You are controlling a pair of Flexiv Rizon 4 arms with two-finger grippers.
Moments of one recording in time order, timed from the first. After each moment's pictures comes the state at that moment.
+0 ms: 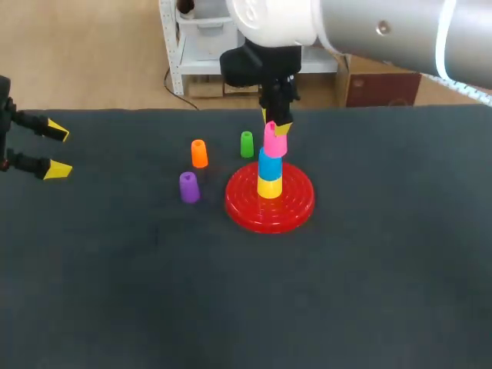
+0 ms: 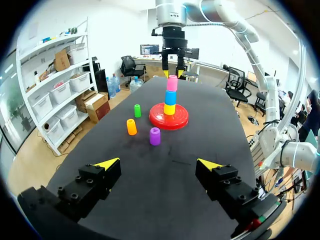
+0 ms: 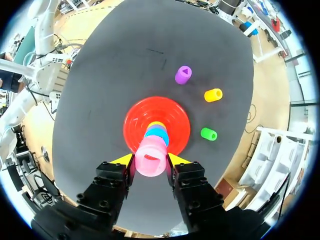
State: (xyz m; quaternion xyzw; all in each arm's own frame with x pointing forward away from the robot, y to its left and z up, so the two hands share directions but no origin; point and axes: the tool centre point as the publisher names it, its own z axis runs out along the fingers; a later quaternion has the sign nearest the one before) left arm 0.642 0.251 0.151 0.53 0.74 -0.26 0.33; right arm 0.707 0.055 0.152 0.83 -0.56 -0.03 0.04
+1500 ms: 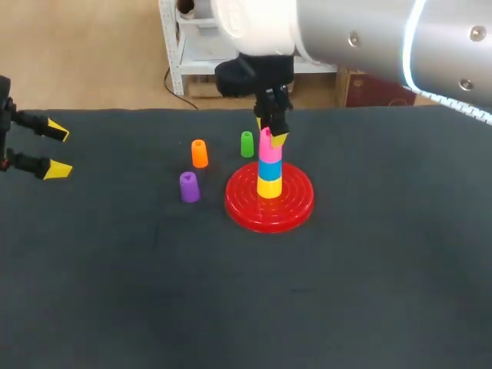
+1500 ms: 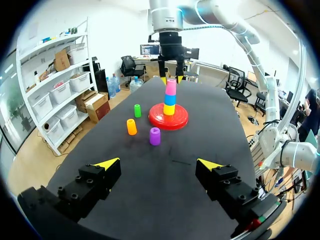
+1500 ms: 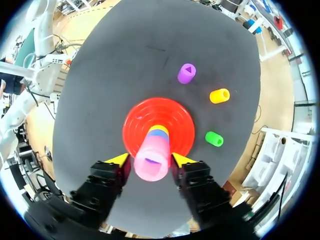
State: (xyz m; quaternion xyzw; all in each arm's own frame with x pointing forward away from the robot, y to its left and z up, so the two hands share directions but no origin) left arm 0.642 0.251 0.151 0.53 0.74 -0.26 0.33; right arm 0.706 0.062 0.130 0.83 -0.56 -0.03 0.06
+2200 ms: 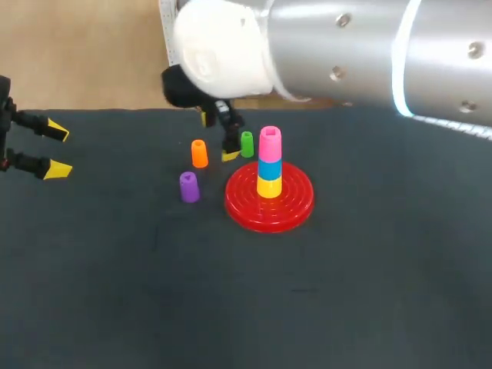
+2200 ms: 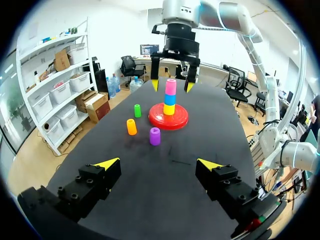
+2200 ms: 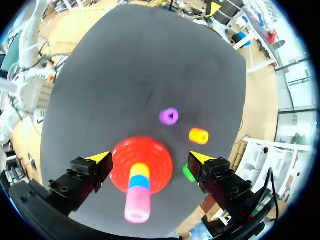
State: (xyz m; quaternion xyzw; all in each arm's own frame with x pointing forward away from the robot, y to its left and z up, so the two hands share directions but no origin) left arm 0.642 0.251 0.152 0.53 0.74 -0.26 0.33; right arm 0.691 0.161 0.137 0.83 -0.56 -0.01 -0.04
